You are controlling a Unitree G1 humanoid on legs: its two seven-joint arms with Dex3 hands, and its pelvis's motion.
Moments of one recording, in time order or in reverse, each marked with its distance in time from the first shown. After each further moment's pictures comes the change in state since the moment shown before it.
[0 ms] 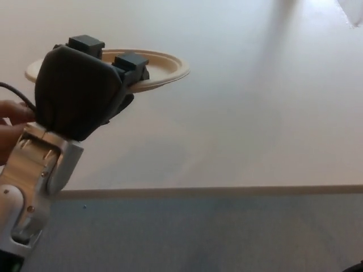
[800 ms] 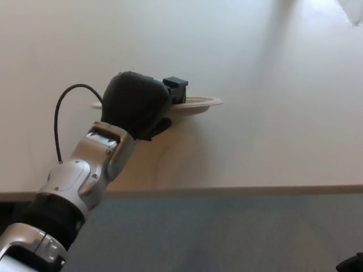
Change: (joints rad) left_arm -0.288 -0.182 -0.188 0.714 -0.110 -0.015 0.027; right_arm -0.026 0.000 0.017 -0.007 -0.010 -0.002 0.003
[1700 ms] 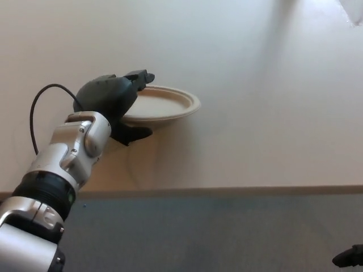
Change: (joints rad) left_arm -0.129 -0.003 0.119 0.272 -0.246 0.006 -0.229; right_arm -0.029 0.001 0.012 -0.004 -0.014 0.001 0.003
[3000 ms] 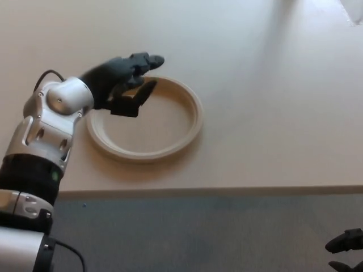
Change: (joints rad) left_arm 0.007 0.014 0.239 -0.310 -0.375 0.182 -0.608; right_arm -0.071 -0.003 0.019 -0.001 -0.014 0.012 0.039
